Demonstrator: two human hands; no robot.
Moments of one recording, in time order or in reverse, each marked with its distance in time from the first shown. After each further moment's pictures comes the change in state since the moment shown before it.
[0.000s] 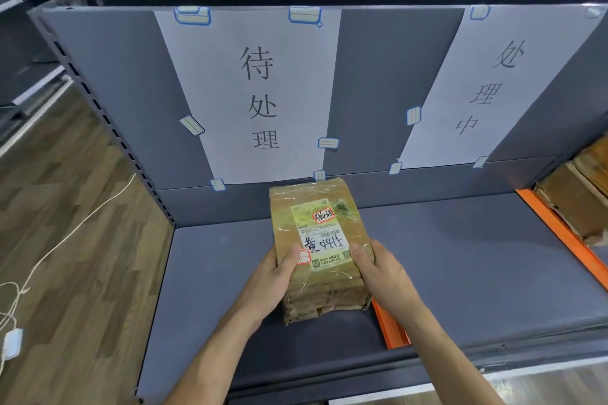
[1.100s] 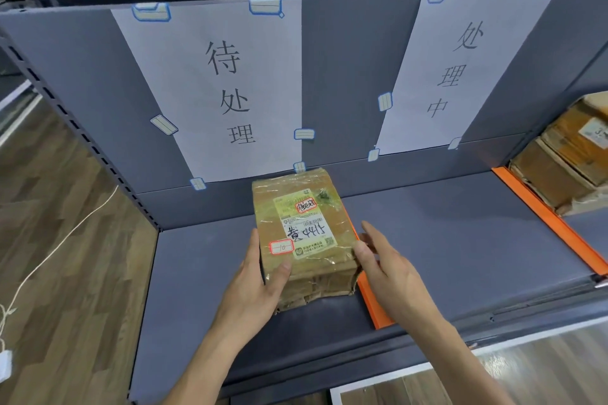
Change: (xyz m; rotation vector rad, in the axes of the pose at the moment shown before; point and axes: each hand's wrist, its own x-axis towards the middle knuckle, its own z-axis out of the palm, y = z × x) left_hand -0.036 -0.001 0.001 0.328 0.100 0.164; right_hand -0.039 0.013 -0.025 -0.141 0.078 -0.201
